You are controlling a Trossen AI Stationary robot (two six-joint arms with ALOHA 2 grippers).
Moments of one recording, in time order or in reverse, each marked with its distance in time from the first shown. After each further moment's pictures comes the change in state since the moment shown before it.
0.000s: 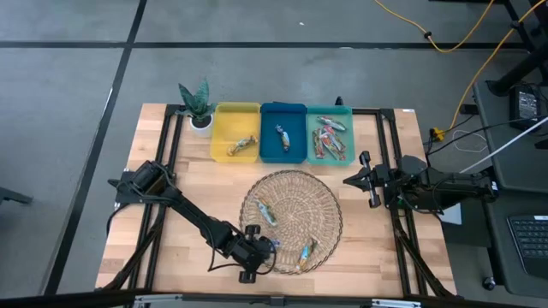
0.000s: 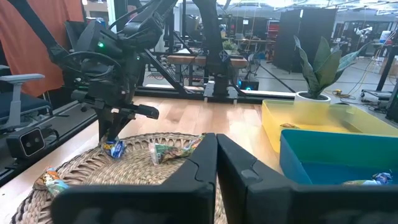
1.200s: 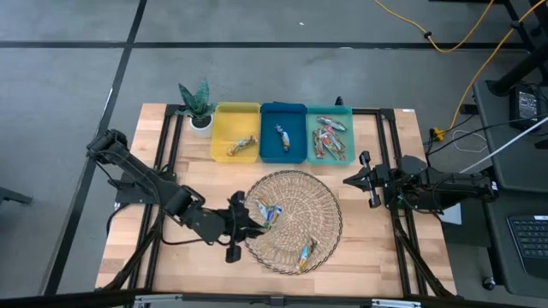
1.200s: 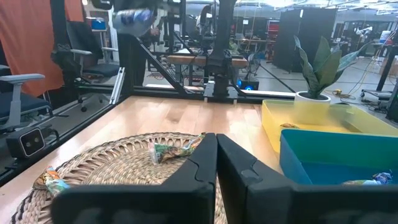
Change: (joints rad) left arm 0.010 -0.532 0.000 -0.077 -0.284 0.091; right arm 0.000 0.000 0.000 0.000 0.000 0.000
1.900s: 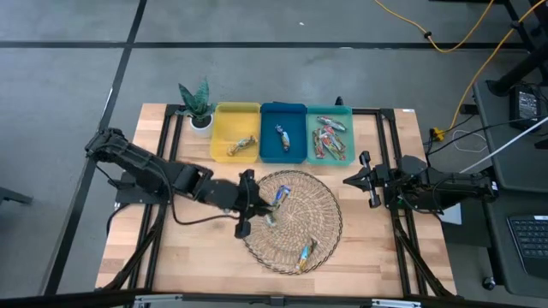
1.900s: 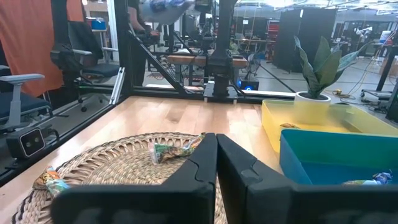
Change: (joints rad) left arm 0.215 -0.024 0.059 -0.065 0.204 0.138; right arm 0.000 0.000 0.000 0.000 0.000 0.000
